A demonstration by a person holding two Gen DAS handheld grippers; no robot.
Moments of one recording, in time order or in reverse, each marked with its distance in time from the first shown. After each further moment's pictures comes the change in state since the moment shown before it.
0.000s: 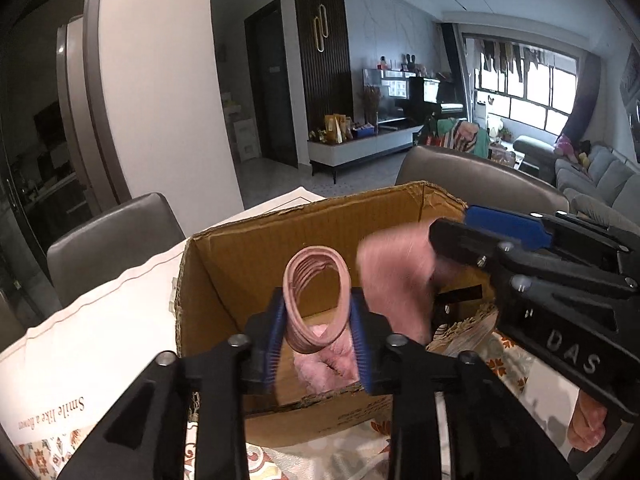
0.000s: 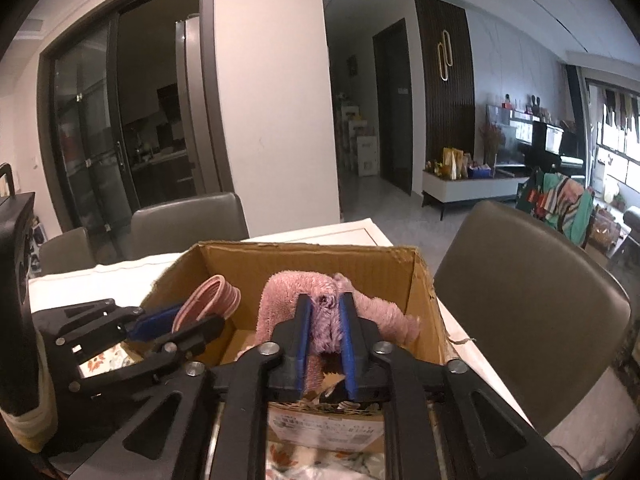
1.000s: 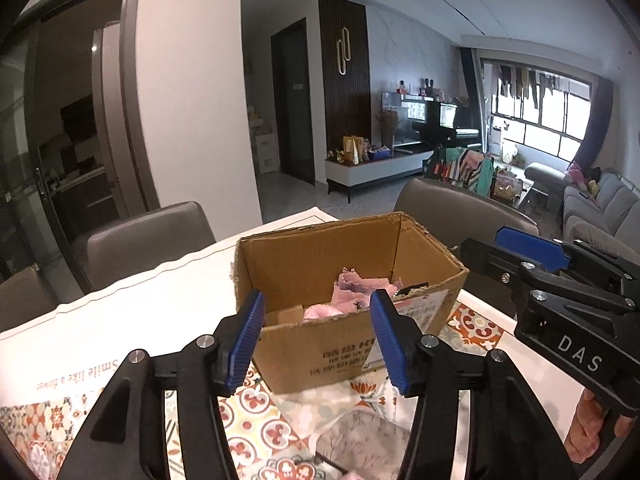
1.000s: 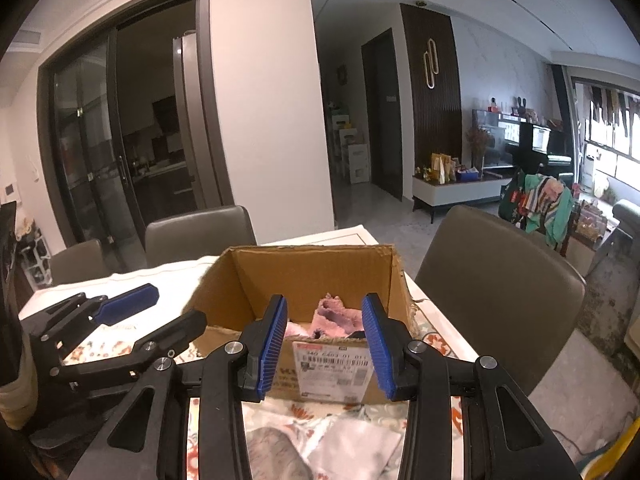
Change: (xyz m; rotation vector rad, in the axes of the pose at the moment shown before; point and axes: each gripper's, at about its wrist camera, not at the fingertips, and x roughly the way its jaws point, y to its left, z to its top) left arm -0.115 -0.009 -0.009 -0.070 -0.067 0.063; right arm -0.097 0.015 -0.007 0.031 -0.040 -0.029
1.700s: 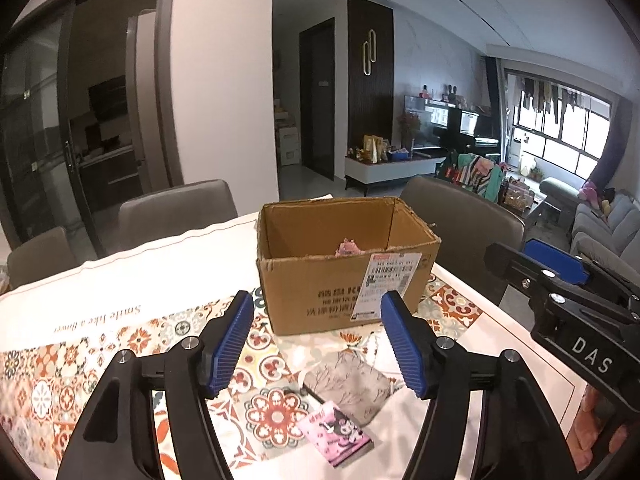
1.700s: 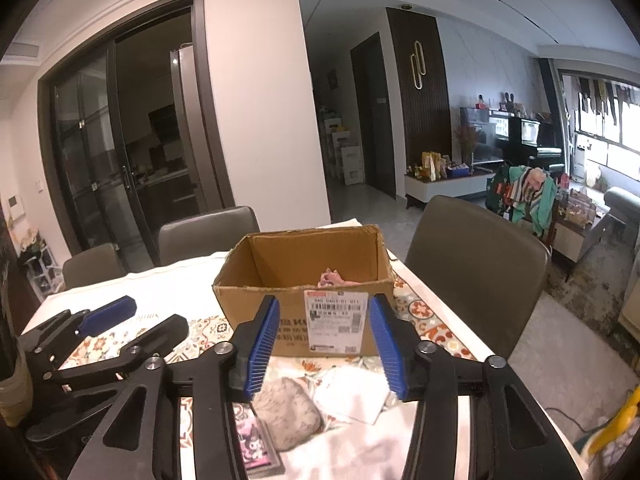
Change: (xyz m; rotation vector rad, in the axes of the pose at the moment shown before) left arm -0.073 -0.015 -0.042 -0.087 0.019 0.066; right arm -0.081 0.005 -0.031 0.043 -0.010 -0.014
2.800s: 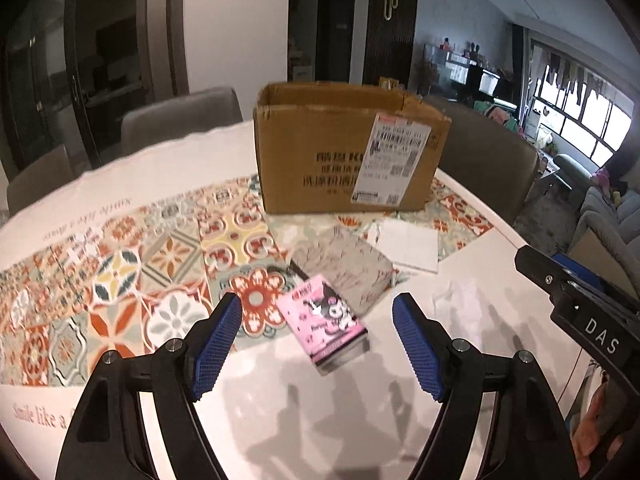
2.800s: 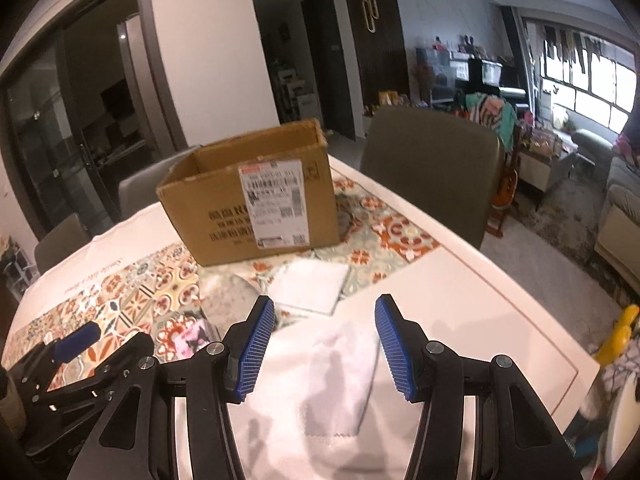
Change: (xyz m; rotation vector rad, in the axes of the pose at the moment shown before) left arm 0.018 -0.014 -0.103 -0.079 0.233 0.014; right arm -0.003 -0.037 -0.100 0.120 0.196 -0.124
